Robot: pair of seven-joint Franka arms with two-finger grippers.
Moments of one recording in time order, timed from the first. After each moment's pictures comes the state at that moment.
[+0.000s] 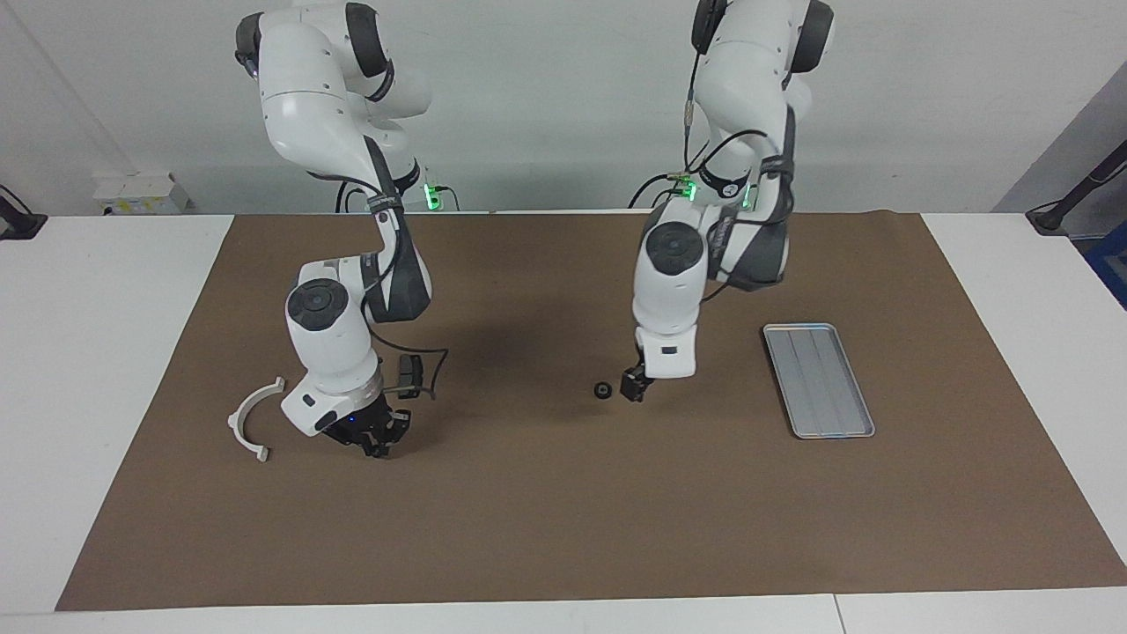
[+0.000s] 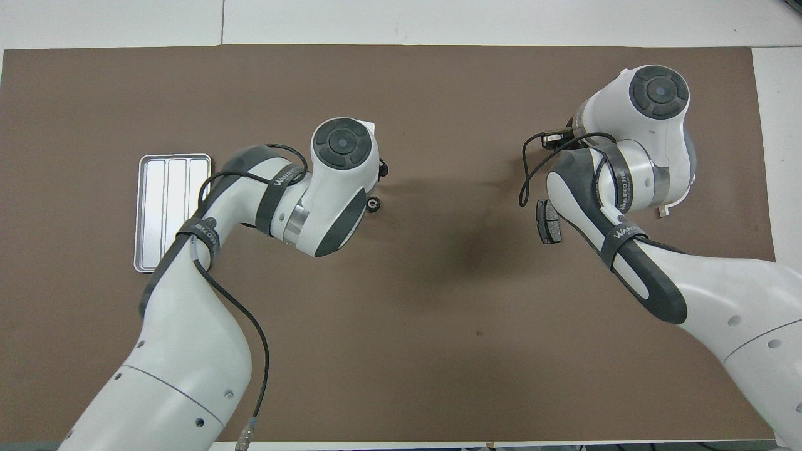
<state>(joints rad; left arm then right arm) -0.52 0.40 0.09 -1.56 0.03 1.93 -1.12 0.03 0.54 0.08 -1.69 -0.14 2.37 0.17</state>
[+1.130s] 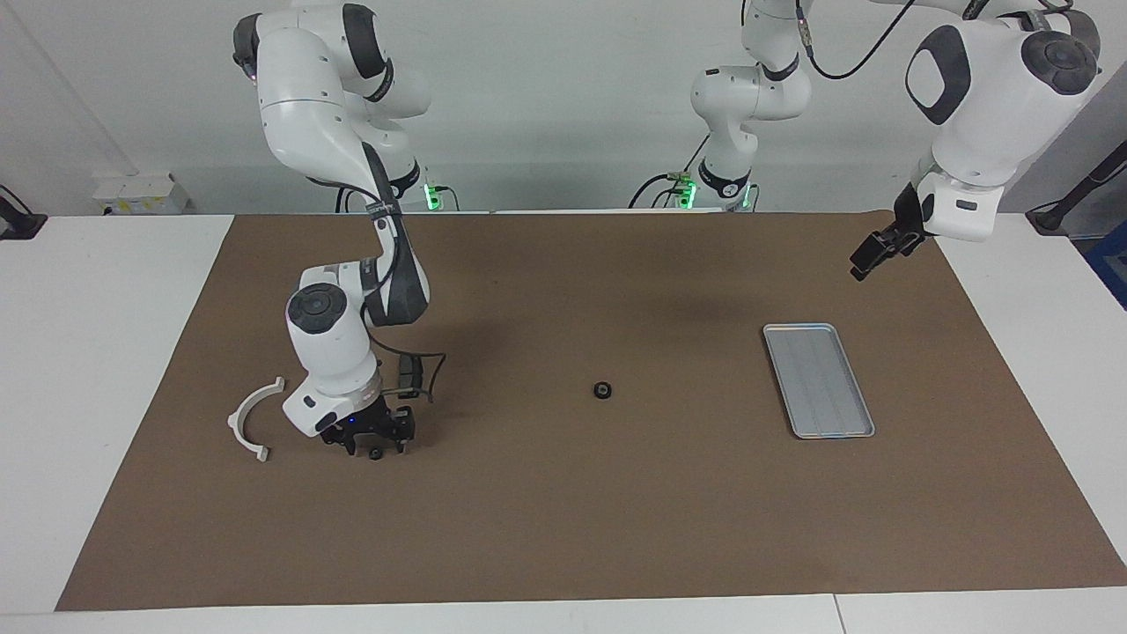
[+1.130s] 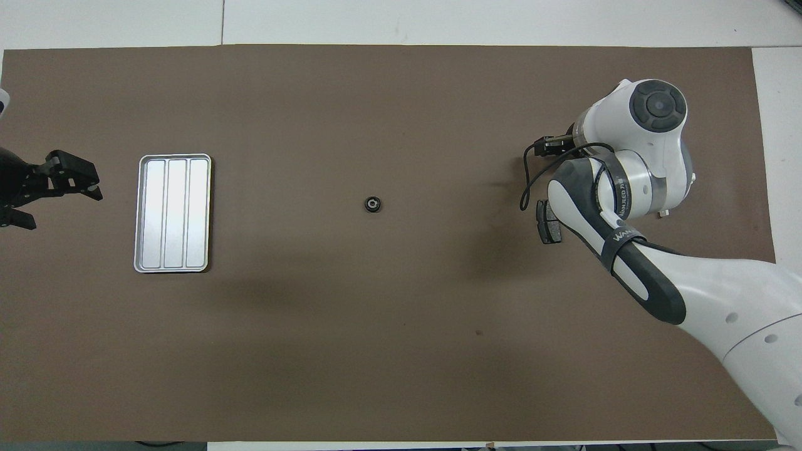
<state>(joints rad) -0.10 0.03 0.09 -1.65 0.04 1.60 -0.40 0.03 0.54 0.09 -1.68 -0.14 2.31 0.16</state>
